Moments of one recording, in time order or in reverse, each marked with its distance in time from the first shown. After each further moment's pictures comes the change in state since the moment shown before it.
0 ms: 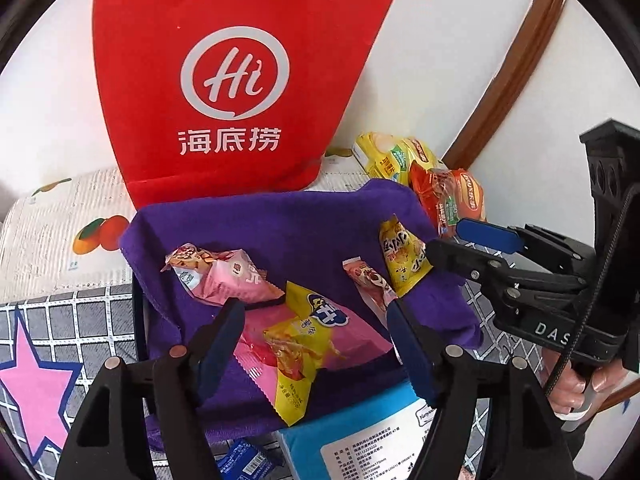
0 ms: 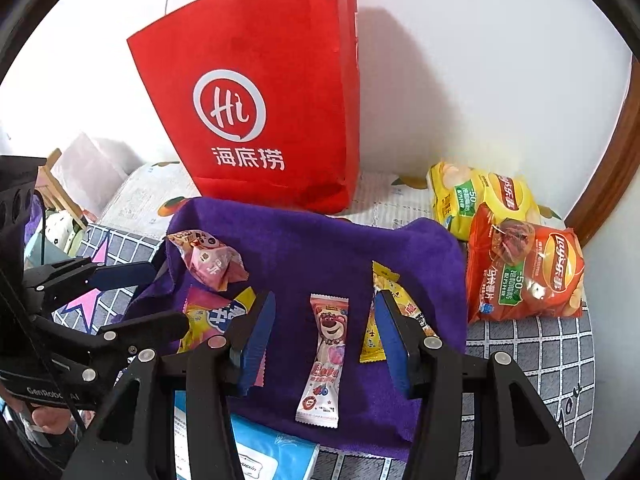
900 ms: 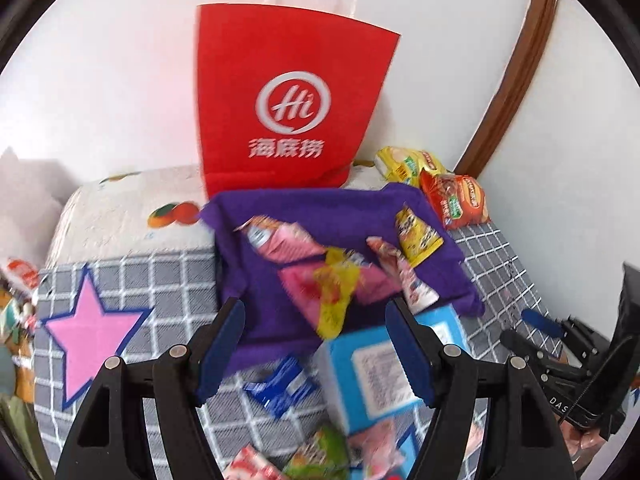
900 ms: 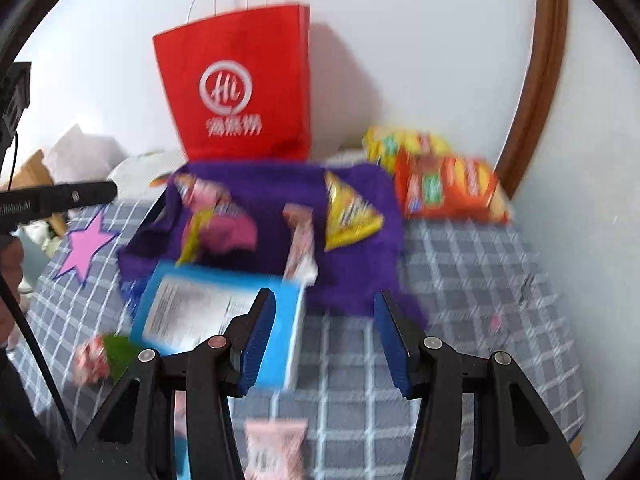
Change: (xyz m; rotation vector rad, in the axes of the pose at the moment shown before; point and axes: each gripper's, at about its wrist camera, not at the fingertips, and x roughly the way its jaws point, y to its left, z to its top) left arm -0.090 0.014 -0.054 -0.019 -0.077 0.106; right arm -0.084 0.021 -0.135 0.120 -0.045 -0.132
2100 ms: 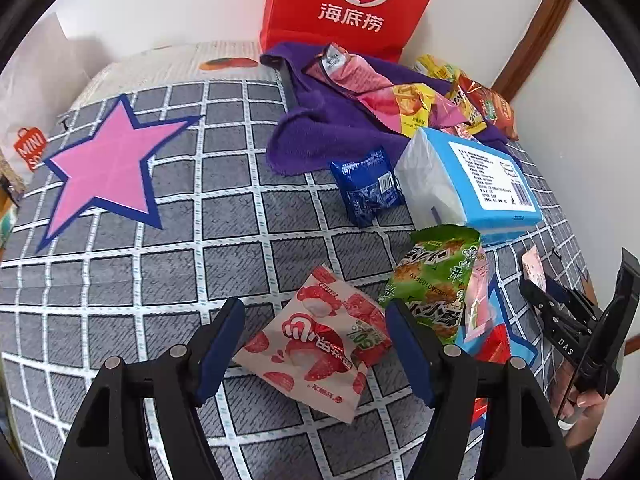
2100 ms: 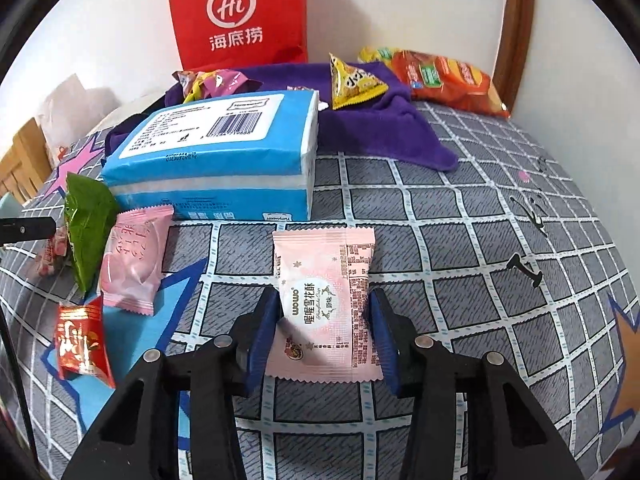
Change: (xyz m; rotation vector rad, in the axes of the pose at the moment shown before) left arm 0.023 0.068 -0.143 -0.047 0.170 -0.007; right arm 0.037 0.016 -0.126 0.032 0.004 -0.062
